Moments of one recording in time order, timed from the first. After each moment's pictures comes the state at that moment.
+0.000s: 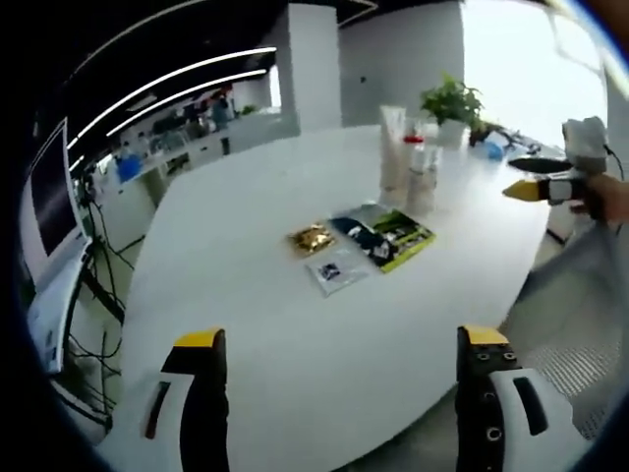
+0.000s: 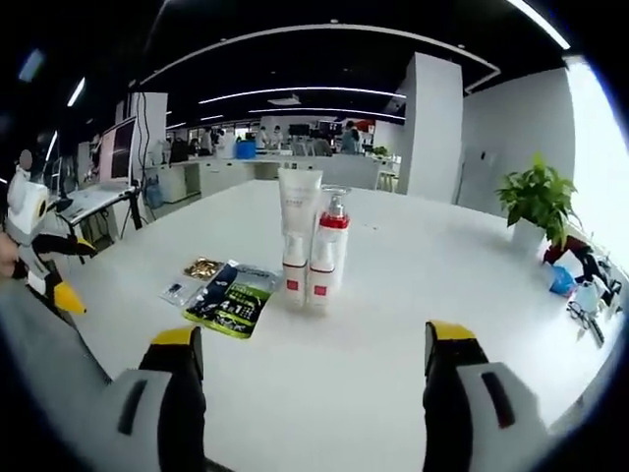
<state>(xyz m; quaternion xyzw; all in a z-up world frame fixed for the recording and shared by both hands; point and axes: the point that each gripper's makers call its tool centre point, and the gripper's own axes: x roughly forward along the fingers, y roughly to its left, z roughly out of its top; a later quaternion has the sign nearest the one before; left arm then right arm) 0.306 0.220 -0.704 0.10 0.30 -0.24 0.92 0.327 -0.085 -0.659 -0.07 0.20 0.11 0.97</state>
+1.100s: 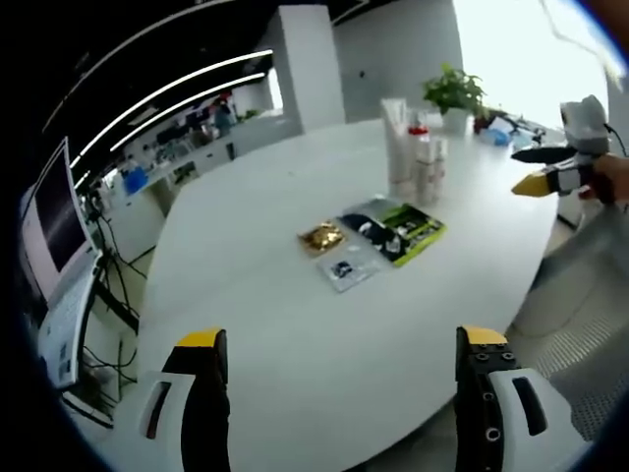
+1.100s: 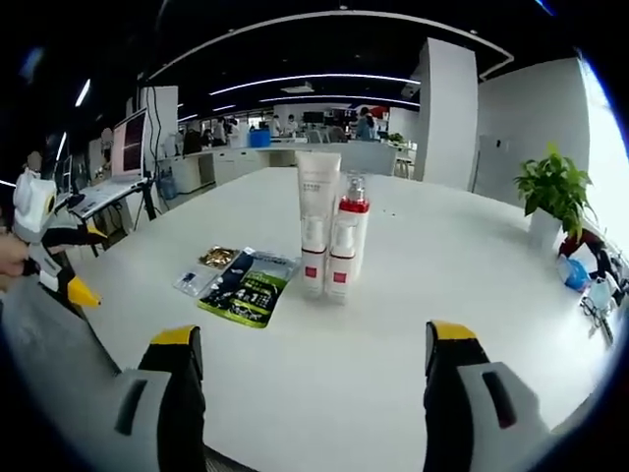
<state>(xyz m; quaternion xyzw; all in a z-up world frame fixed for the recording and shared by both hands) 0.308 0.226 -0.704 0.13 0.30 -0.23 0.92 0.326 -0.086 -0.679 -0.06 0.23 0.14 0.96</state>
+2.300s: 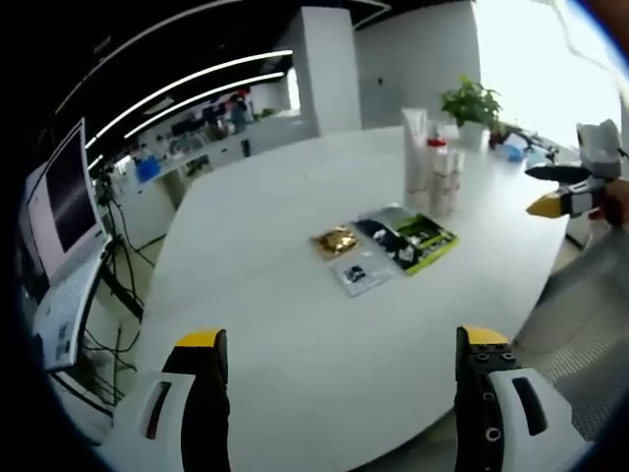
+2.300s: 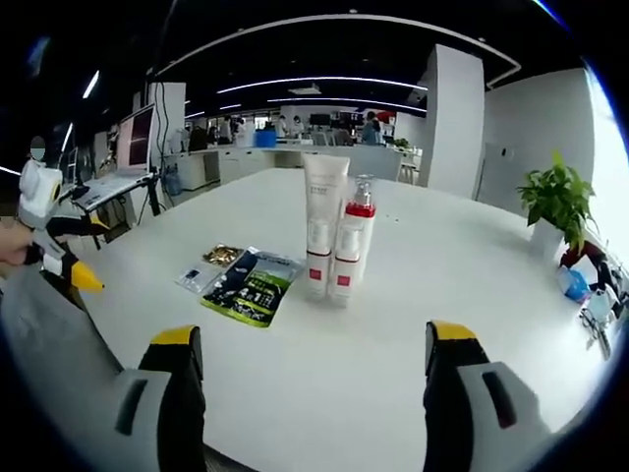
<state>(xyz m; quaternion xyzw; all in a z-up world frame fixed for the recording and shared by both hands) 0.314 0.236 -0.700 0.11 0.29 -0.20 0.93 0.325 -0.078 -0.677 -0.08 0.22 0.15 0.96</state>
